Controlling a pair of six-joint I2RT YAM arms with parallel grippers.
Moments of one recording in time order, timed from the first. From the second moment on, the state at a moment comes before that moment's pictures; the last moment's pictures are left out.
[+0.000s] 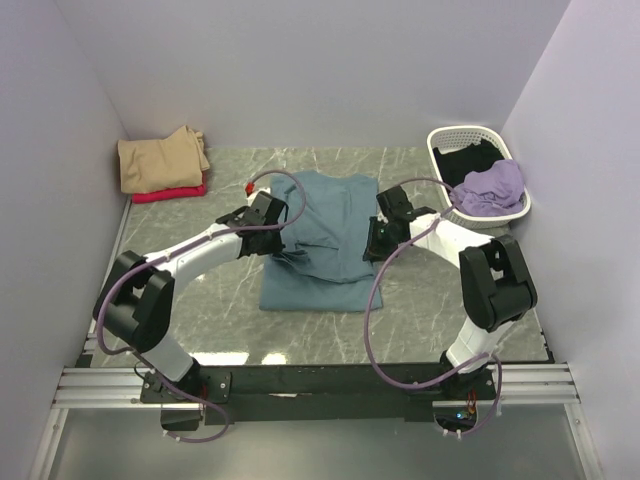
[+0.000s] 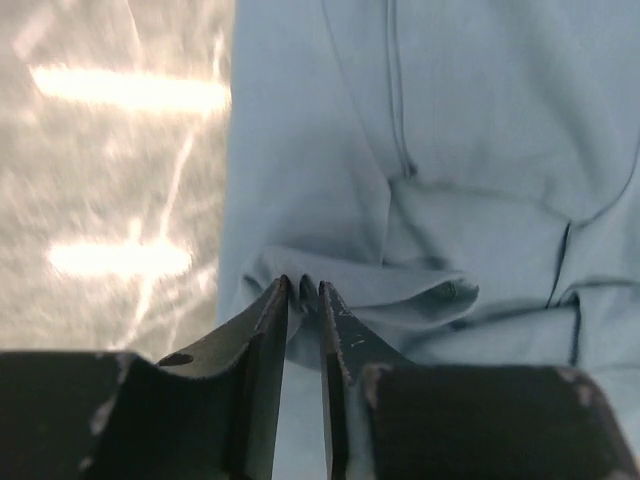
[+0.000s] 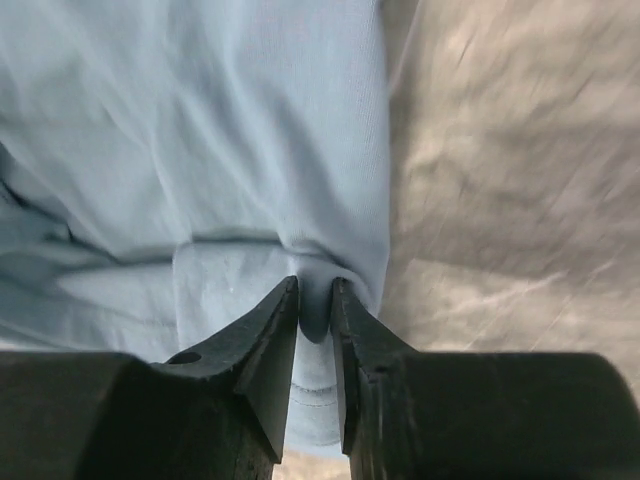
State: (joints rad) left arm -0.57 1.60 1.07 -0.42 -0.23 -0.67; right arm 0.37 1.71 1.07 -0.48 -0.15 0.54
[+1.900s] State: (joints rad) left arm -0.48 1.41 1.00 -0.41 0.10 -0.49; right arm 0.31 1.56 0.86 -0.48 -0.38 0.46
